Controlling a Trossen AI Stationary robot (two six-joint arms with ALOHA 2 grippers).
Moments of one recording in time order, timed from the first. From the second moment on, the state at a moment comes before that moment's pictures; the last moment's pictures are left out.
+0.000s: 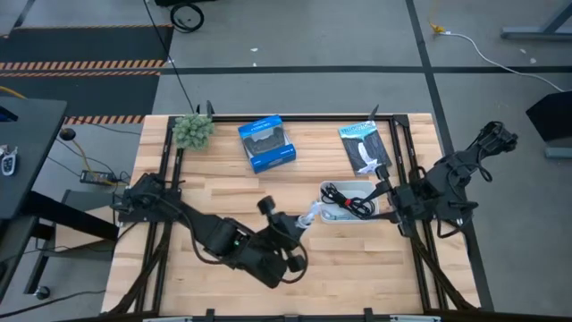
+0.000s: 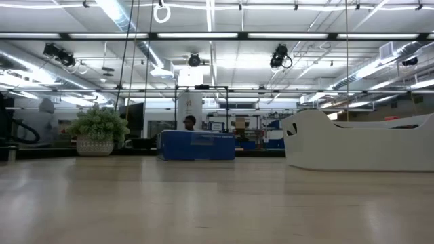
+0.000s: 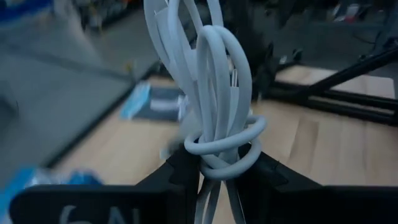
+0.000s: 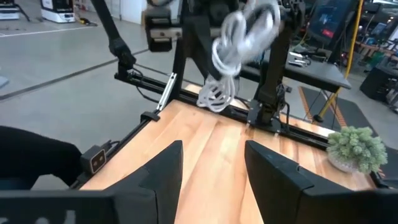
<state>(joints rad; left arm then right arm) -0.54 1.95 2.03 -0.81 -0.98 -0.52 0.58 0.72 0.80 -0.26 0.28 -0.15</state>
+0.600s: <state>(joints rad) -0.43 1.97 1.99 -0.27 -0.80 0.00 0.58 0.91 0.65 0.23 0.32 -0.24</state>
